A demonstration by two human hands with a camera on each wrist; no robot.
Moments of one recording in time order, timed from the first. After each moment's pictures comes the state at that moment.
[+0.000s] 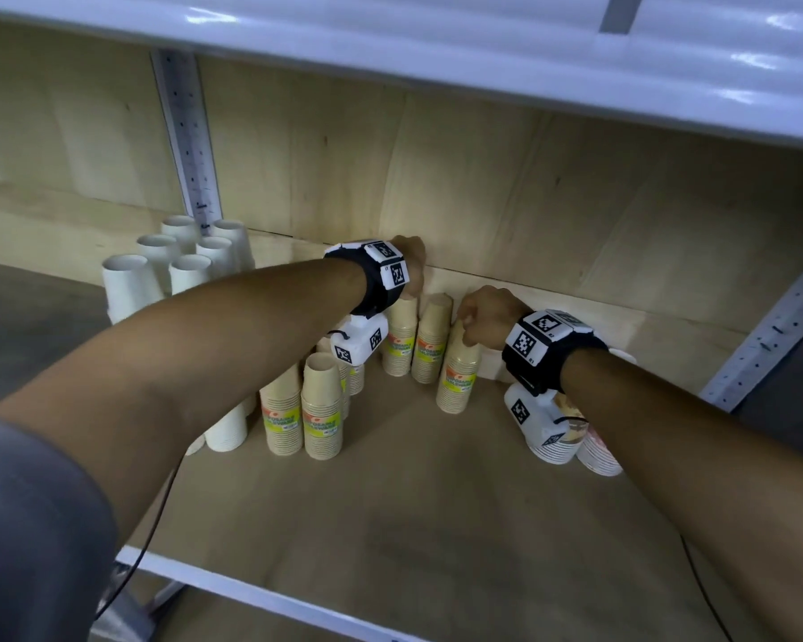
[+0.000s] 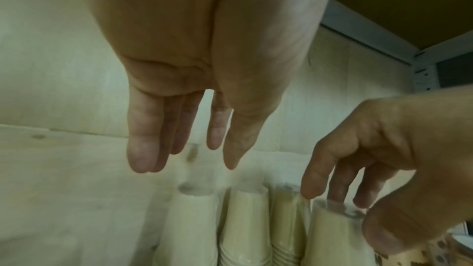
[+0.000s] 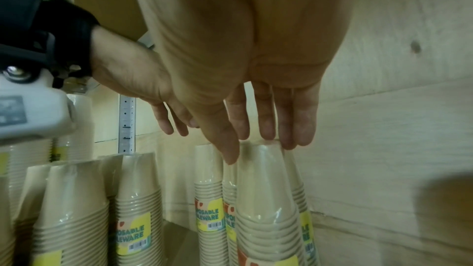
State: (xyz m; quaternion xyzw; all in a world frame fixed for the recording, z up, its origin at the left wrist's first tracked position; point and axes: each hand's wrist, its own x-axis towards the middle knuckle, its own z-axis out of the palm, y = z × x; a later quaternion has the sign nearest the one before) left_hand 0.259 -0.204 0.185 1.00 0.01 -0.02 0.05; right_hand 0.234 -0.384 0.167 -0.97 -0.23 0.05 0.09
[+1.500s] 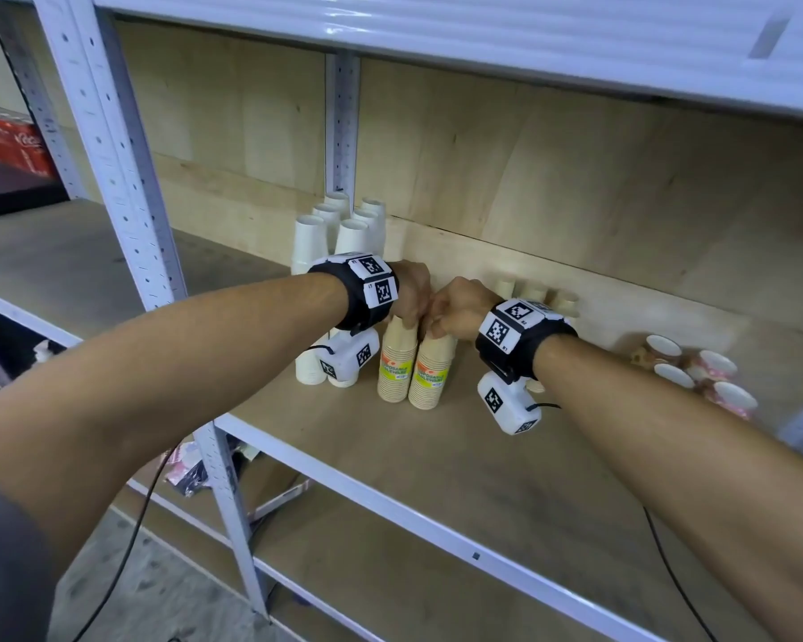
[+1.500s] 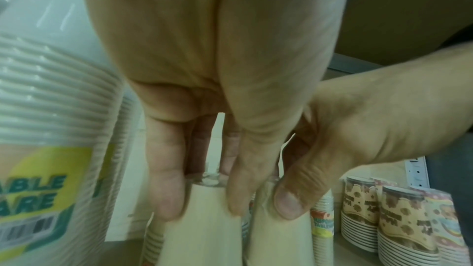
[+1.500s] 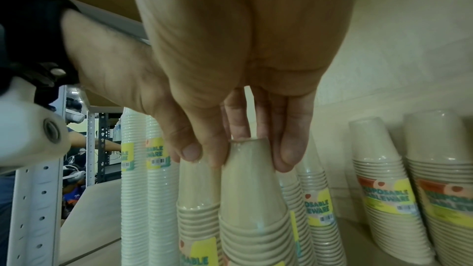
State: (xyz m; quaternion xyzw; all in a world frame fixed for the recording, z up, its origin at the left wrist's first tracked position) left_hand 0.062 -0.139 0.178 0.98 0.08 -0.11 0.12; right_hand 0.114 -0.264 0.158 -0.91 -0.36 0.10 0.16
